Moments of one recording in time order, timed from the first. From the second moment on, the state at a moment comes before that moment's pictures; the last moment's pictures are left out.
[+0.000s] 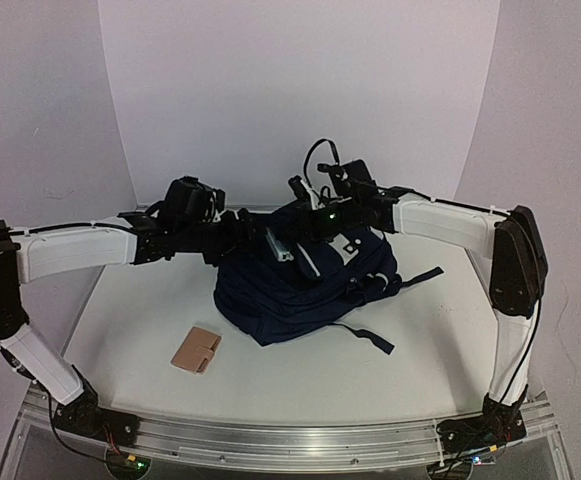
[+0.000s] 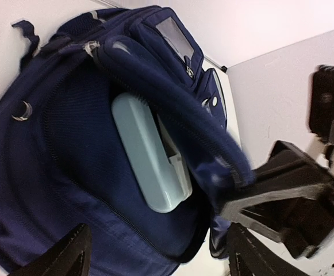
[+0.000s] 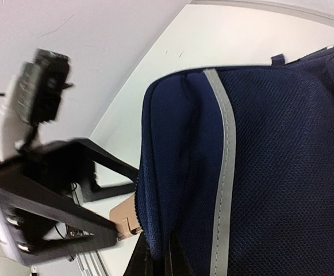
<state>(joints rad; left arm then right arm) -0.72 1.57 1.15 -0.10 0.11 -0.93 0.69 2.00 1.70 -0.31 -0.57 0.40</state>
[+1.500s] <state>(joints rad) -0.47 2.10 1.63 -0.28 0.87 -0.04 0.56 1.85 1.56 -0.78 -0.38 -0.26</state>
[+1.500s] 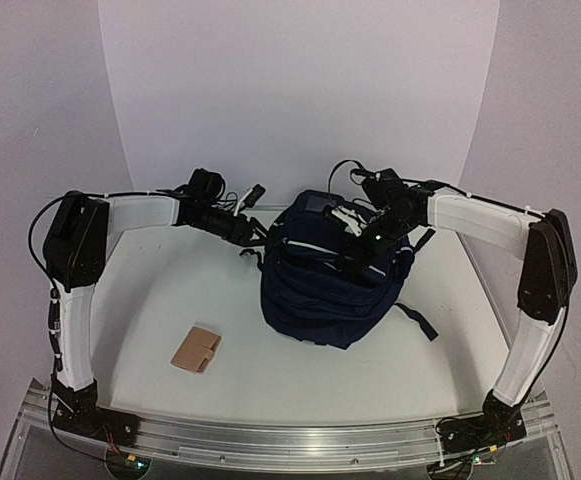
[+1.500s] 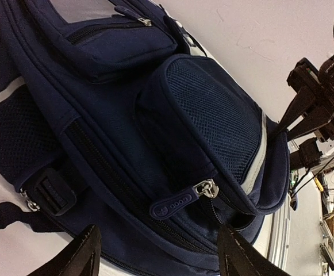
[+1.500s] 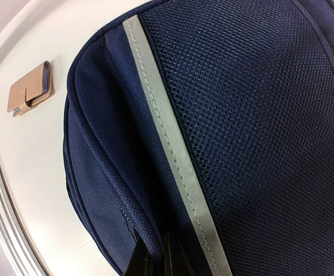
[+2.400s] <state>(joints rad) -0.52 2.09 1.64 -0.39 0.92 0.34 0.55 1.88 1.57 -0.80 -0.40 -0.25</state>
